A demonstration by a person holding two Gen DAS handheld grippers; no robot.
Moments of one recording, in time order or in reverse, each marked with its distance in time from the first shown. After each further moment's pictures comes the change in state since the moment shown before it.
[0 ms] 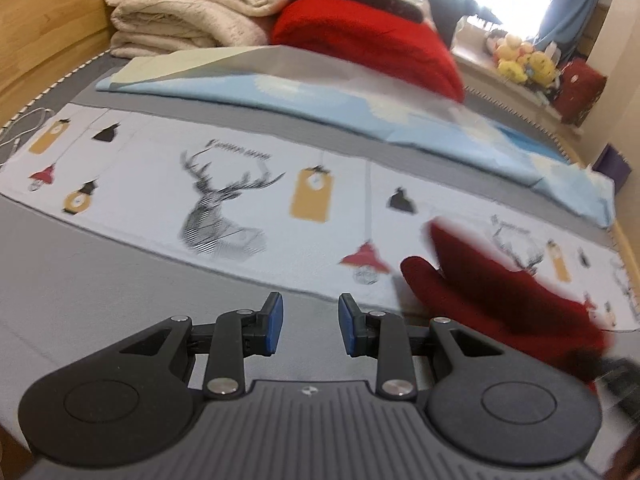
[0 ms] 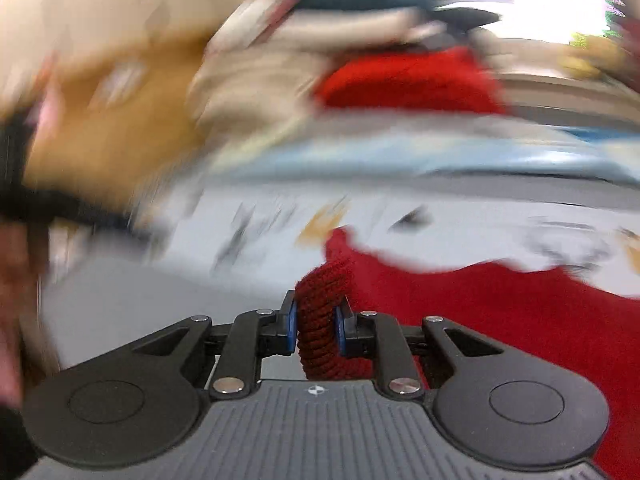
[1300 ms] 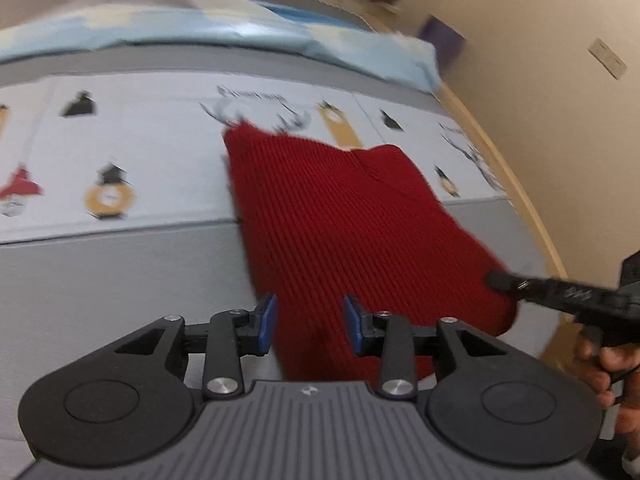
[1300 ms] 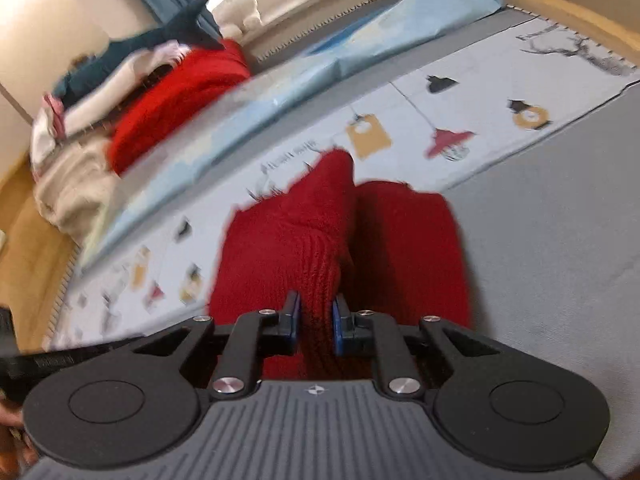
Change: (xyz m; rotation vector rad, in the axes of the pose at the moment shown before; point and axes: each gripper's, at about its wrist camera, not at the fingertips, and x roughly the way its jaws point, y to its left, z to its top) left arm 0.086 -0.276 -0.100 0.285 0.247 -0.485; right arm -0.143 -0.267 -0.044 0.484 0.148 -0.256
